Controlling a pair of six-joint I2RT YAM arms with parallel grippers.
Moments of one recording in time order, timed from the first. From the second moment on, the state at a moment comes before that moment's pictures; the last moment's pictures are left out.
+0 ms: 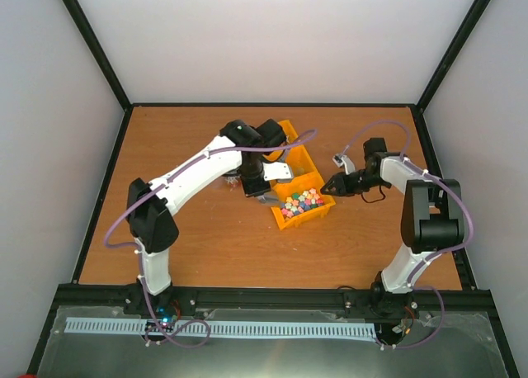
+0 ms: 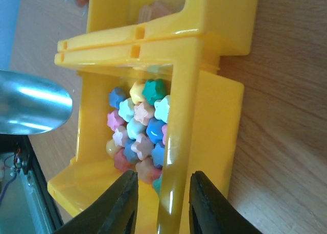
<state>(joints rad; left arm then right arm) -0.78 1.86 1.83 -1.40 0.05 0.51 0.03 1.73 1.08 -0.72 -0.83 -0.24</state>
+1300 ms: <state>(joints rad) -0.84 2.04 1.88 -1.40 0.02 0.50 0.06 1.74 0.99 -0.70 -0.97 -0.23</state>
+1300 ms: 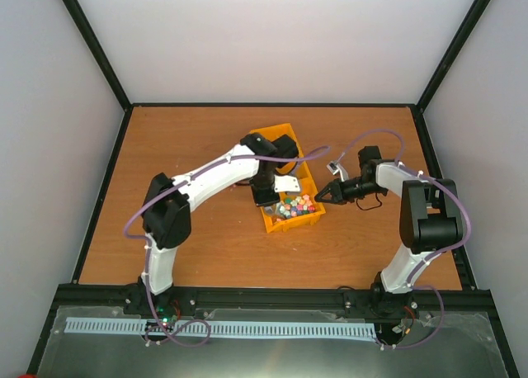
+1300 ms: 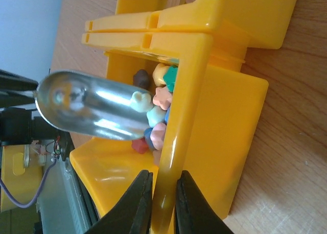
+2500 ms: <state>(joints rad) -0.70 1.70 0.94 -0.21 0.47 0.35 0.06 1.74 0.98 -0.68 -1.00 -0.22</state>
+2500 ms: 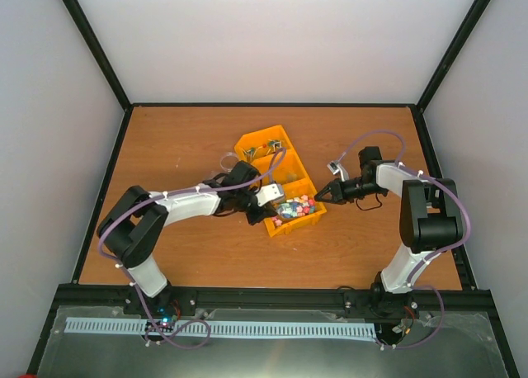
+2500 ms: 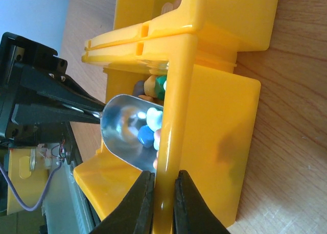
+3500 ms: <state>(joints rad) -0.59 1.53 0.78 -0.09 0.66 0.36 0.06 1.76 0.98 -0.68 -1.02 -0.24</state>
